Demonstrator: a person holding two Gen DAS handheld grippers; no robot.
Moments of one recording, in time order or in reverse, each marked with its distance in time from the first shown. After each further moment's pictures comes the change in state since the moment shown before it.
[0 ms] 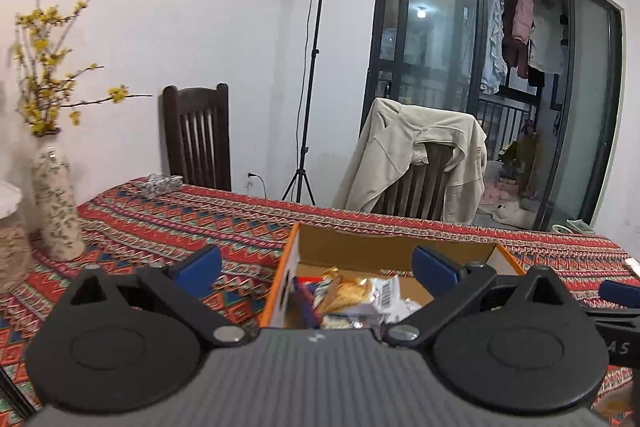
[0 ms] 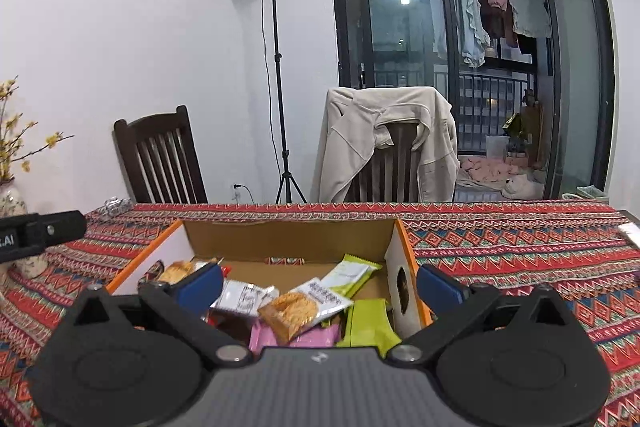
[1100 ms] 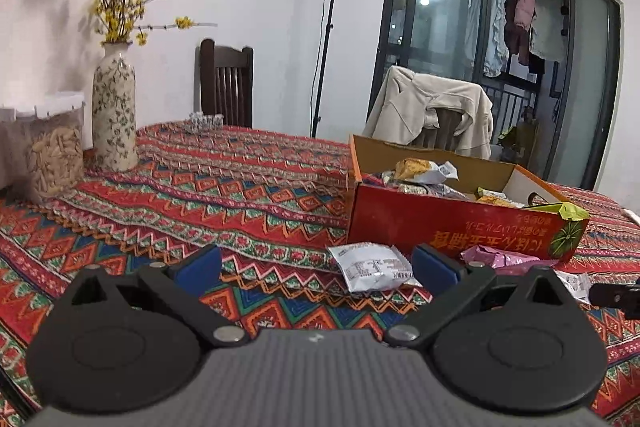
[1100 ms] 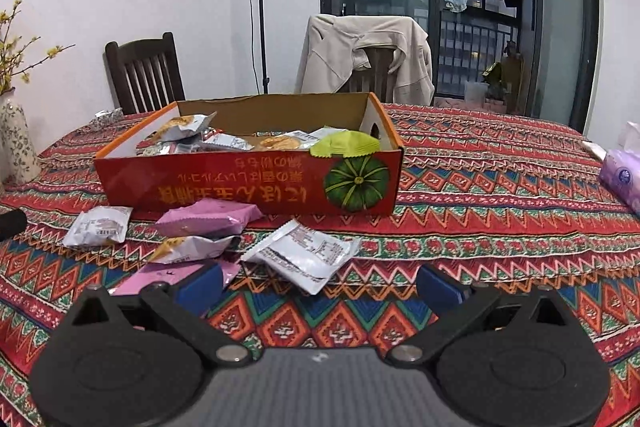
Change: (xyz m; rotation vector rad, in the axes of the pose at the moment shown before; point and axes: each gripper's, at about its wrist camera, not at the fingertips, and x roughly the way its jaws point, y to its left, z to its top) left arm -0.052 0.088 -0.111 -0.021 0.055 -0.020; right arm -0.049 0.010 -0.107 -0.005 0.188 -0.074
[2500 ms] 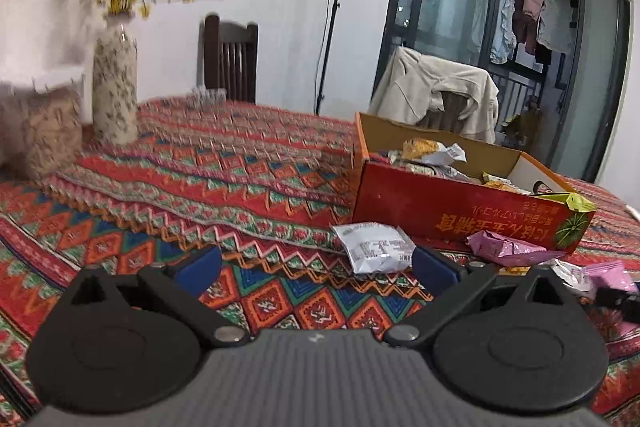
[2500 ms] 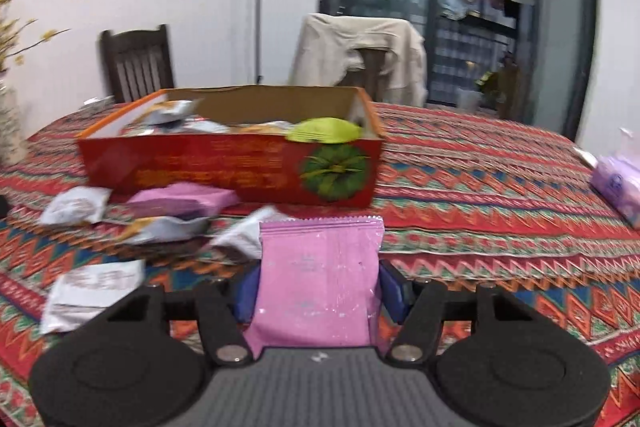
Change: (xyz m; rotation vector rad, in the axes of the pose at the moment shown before) left arm 0.006 0.000 -0.003 -0.010 0.046 0.012; right arm 0.004 -0.016 -0.009 -0.029 -0.006 -0.048
